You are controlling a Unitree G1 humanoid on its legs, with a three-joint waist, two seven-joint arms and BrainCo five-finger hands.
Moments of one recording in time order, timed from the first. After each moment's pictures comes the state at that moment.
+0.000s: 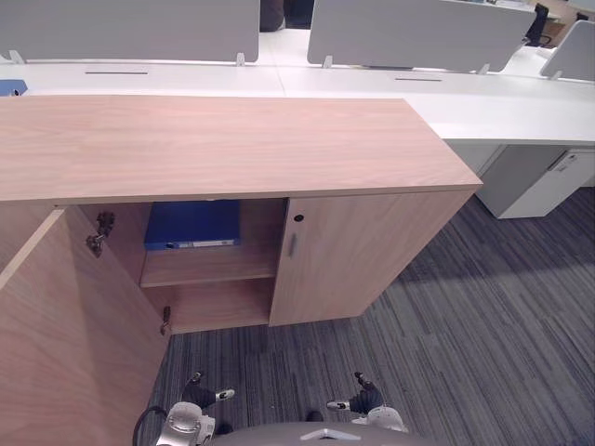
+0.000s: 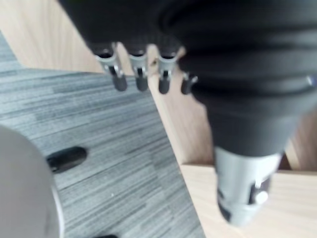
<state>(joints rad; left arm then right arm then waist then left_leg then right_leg) 0.05 0.10 -0.07 1.05 0.16 -0.04 0.17 0.11 -0.04 0.04 0.94 -0.12 -0.07 -0.14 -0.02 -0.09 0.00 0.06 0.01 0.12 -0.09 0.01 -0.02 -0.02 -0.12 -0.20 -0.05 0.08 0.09</state>
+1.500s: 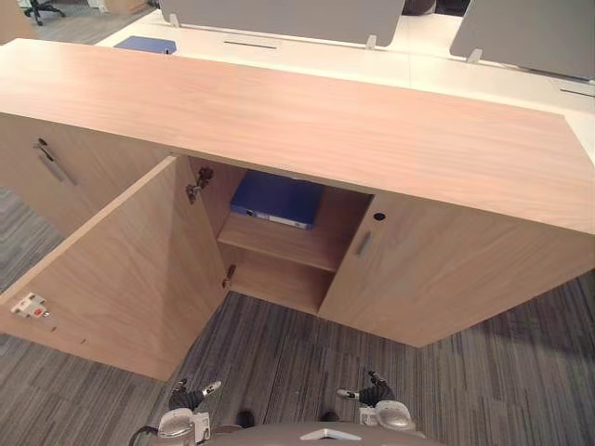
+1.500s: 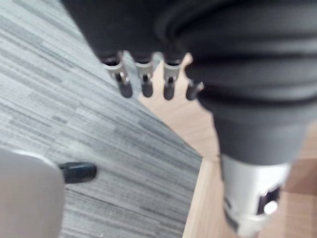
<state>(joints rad) 0.10 0.04 0.18 1.02 0.00 -0.04 0.22 0.05 -0.03 -0.10 0.98 -0.09 -0.04 -0.16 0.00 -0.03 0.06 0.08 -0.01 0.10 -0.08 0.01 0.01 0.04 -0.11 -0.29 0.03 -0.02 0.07</state>
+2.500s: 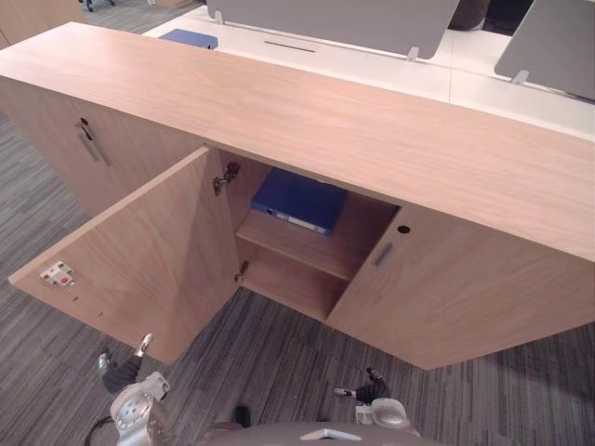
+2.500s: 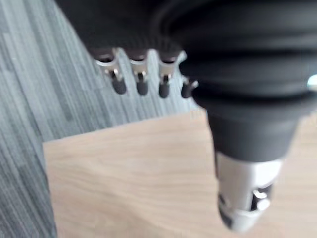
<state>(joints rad) 0.19 0.02 0.35 0.52 -0.22 -0.16 0.41 0.03 -0.01 -0.08 0.96 -0.12 -0.04 -0.20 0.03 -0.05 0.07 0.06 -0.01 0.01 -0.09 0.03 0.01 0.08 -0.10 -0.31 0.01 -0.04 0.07</state>
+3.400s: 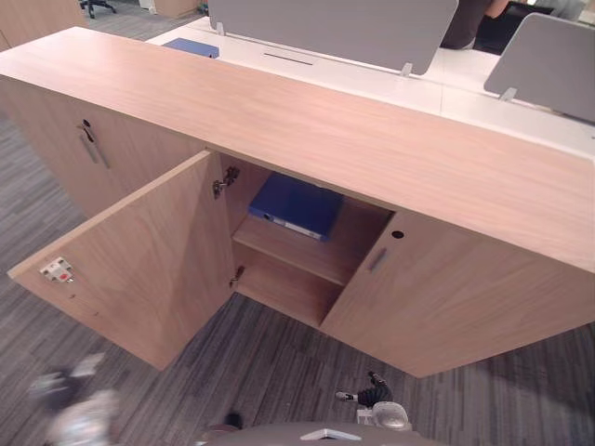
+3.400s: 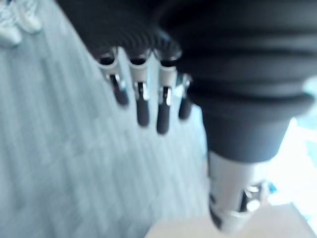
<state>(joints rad) 0.19 0.42 0.81 0.60 -0.15 -0.09 0.35 0.06 -0.03 -0.08 0.96 -0.11 -0.04 -0.19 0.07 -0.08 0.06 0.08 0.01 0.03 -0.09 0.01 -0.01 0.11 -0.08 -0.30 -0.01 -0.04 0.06</state>
